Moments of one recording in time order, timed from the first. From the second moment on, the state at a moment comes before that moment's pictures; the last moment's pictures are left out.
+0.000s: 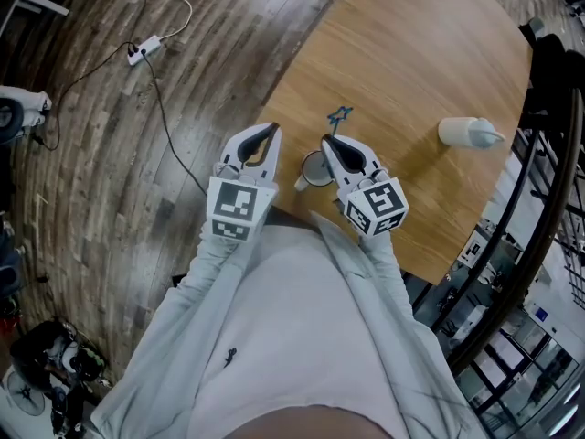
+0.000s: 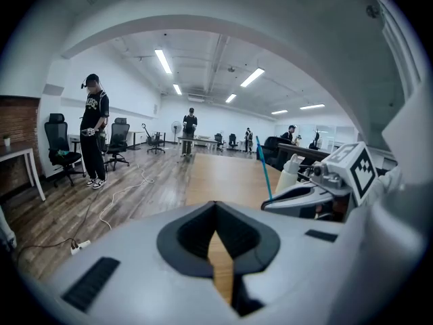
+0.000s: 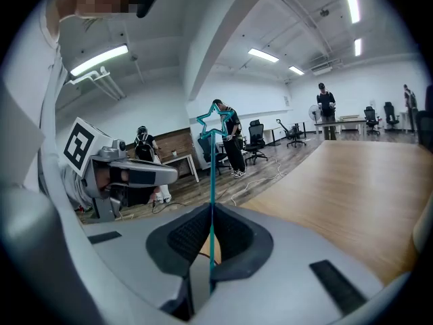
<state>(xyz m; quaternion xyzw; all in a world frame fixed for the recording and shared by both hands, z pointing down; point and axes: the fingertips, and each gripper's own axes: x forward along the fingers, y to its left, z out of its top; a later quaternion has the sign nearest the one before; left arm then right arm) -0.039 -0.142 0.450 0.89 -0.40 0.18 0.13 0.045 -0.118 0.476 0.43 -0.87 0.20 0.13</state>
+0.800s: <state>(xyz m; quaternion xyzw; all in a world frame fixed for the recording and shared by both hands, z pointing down) 0.002 -0.148 0.392 0.92 -0.35 0.15 0.06 0.102 -0.100 0.378 0.53 -0.84 0.12 0.04</state>
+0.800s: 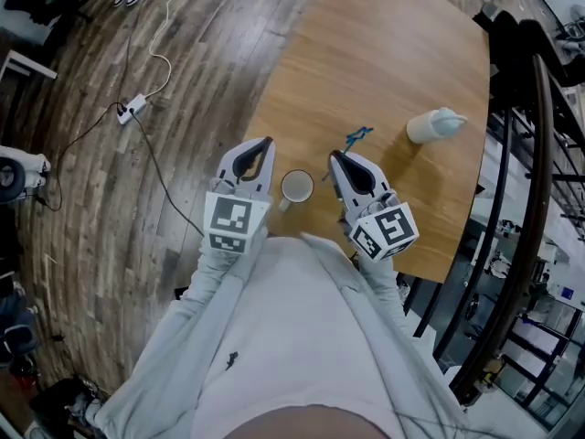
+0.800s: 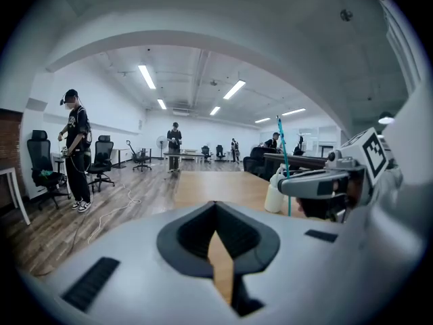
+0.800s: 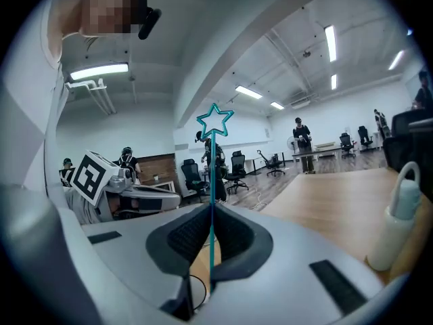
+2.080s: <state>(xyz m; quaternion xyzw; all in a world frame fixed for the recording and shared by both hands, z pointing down) 0.075 -0.137 0.372 0.95 -0.26 0.13 0.03 0.212 -0.052 0.348 0.69 -0.72 0.04 0.02</state>
